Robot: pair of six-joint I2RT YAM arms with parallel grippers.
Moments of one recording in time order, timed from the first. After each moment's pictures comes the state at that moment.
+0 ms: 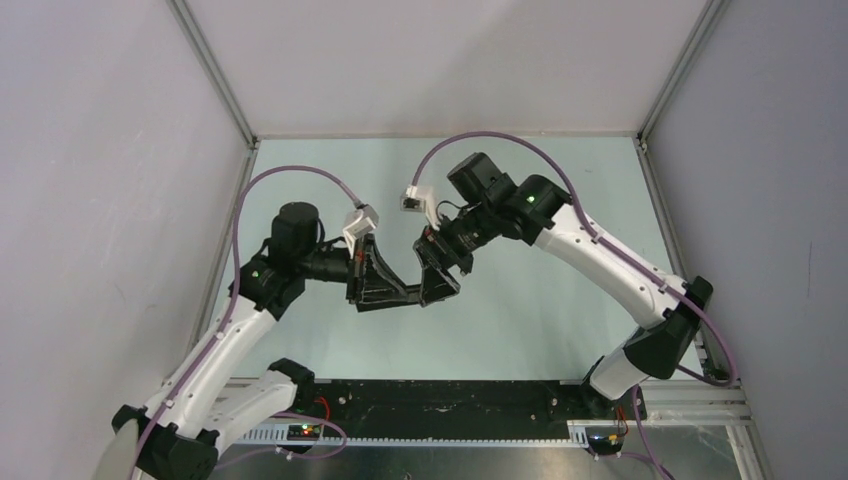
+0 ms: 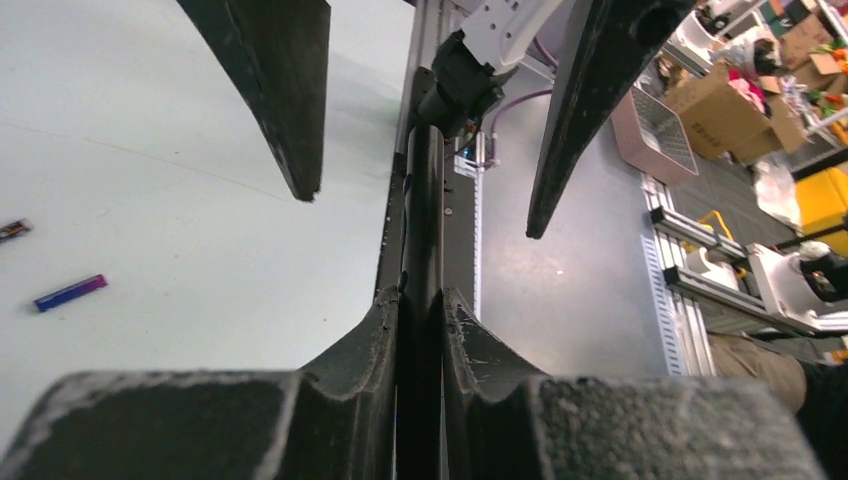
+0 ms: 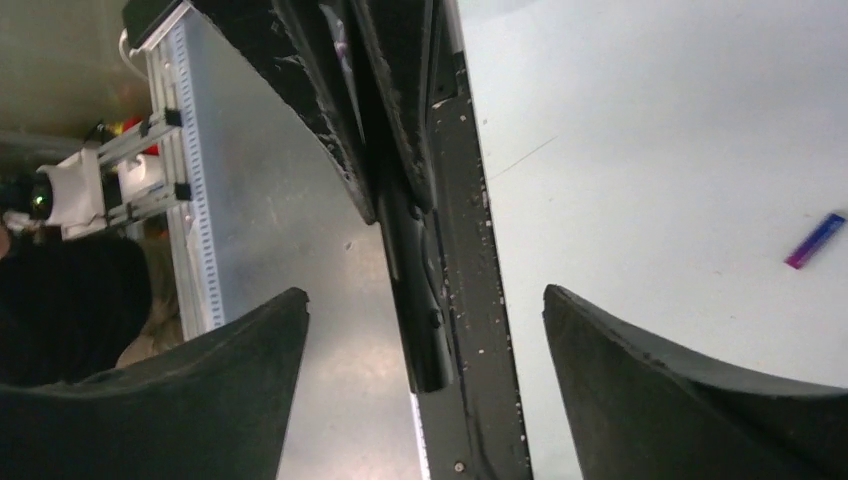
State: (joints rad) left arm -0.44 0.90 0.88 -0.45 1.15 -0.09; right arm 0.87 1.59 1.74 -1.08 -0.75 -0.06
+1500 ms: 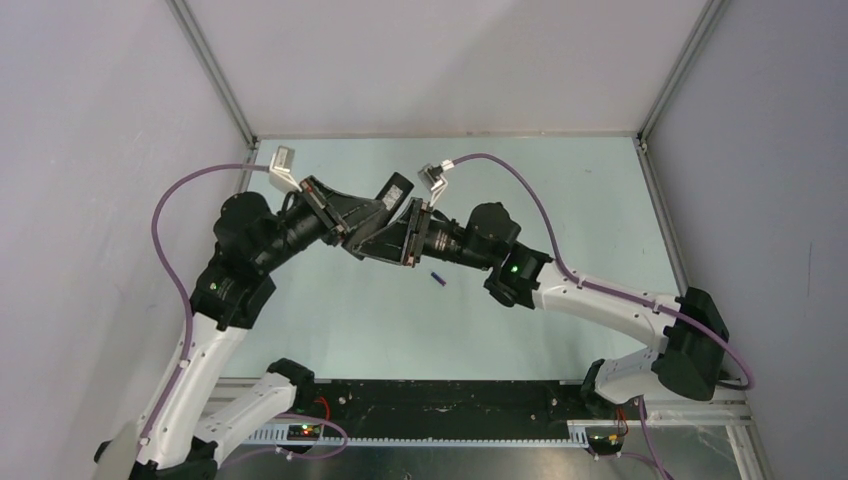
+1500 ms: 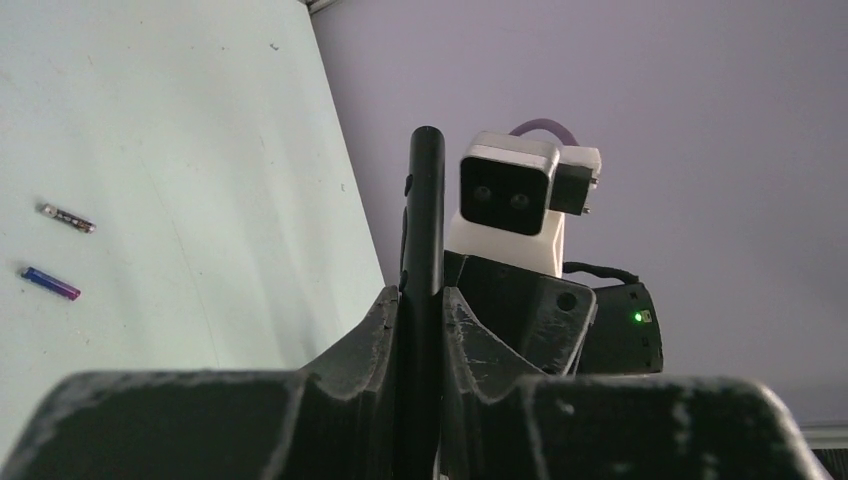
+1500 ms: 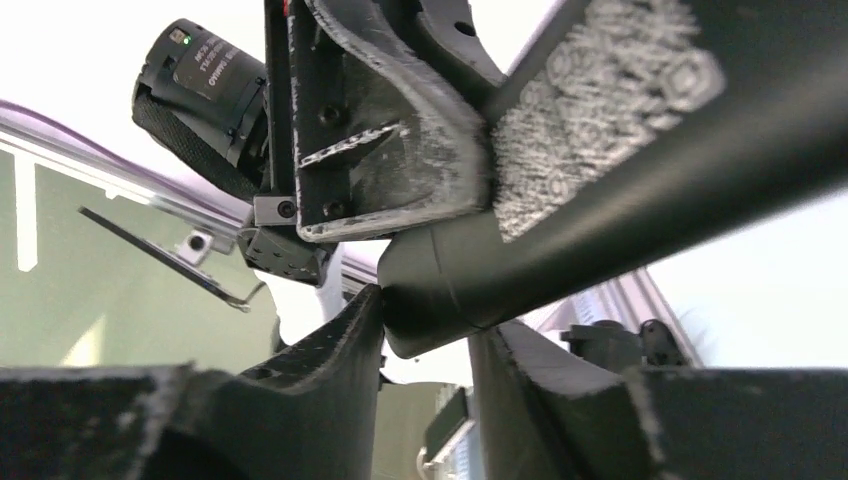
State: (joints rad) left arm -0.42 0.82 1.11 -0.38 0.37 -1.07; right arm 1.04 1.40 1.14 0.46 -0.32 1.13
